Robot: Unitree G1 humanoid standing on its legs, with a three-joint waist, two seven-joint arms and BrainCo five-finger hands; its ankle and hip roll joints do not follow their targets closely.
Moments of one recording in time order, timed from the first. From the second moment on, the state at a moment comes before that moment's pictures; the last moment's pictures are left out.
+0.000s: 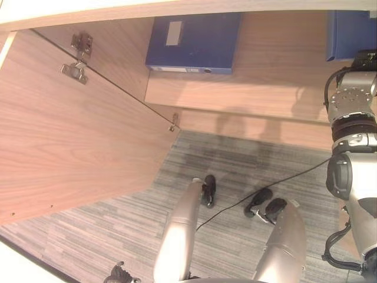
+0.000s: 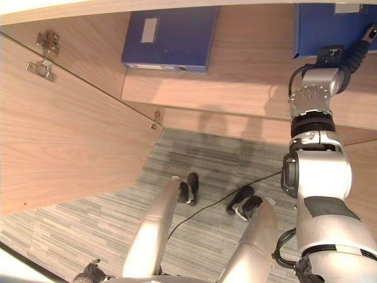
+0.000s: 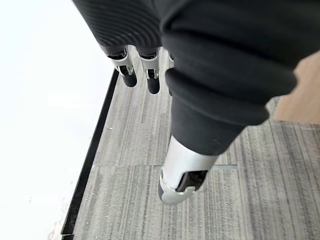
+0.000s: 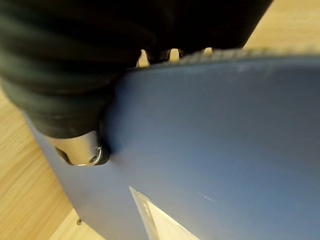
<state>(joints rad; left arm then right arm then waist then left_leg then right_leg) 0.02 0.29 -0.32 1.22 -0.17 -0.01 0.23 -1.28 -0.62 -0.04 1.10 1.41 -0.43 -0.39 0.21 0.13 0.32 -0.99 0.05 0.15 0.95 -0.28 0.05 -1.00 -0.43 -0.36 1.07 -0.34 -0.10</state>
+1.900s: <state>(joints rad) -0.19 0.36 -0.31 1.22 -0.05 0.00 0.08 -1.00 -0.45 0.99 1.22 -0.81 0.18 0.10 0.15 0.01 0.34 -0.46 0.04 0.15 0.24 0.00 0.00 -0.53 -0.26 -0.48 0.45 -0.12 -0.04</state>
